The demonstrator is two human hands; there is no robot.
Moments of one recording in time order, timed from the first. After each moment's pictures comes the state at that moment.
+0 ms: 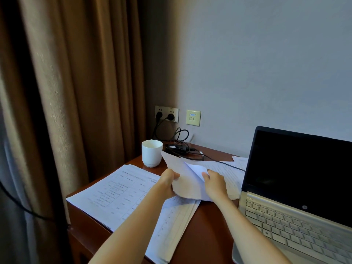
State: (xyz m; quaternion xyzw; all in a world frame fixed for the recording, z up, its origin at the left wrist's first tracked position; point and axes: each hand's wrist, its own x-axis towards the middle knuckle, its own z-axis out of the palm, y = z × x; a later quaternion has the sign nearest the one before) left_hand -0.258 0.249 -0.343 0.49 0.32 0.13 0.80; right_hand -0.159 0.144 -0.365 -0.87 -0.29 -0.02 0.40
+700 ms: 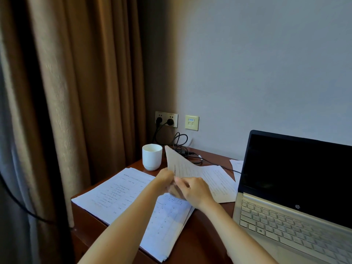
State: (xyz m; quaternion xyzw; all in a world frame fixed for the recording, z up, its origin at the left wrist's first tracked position) left_hand -0.264 0.252 -0.330 0.64 0.32 0.15 0.68; right_hand -0.215 0.144 -0.349 -0.83 -0.46 -0.02 0.32
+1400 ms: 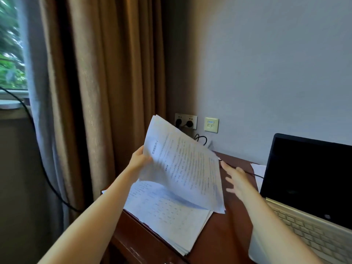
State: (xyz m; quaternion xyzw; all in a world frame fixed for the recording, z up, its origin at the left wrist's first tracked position) left_hand -0.357 0.335 -0.304 0.67 0.31 0.37 0.56; right_hand -0.157 0.135 -0.333 -0.67 -0.14 0.22 0.70
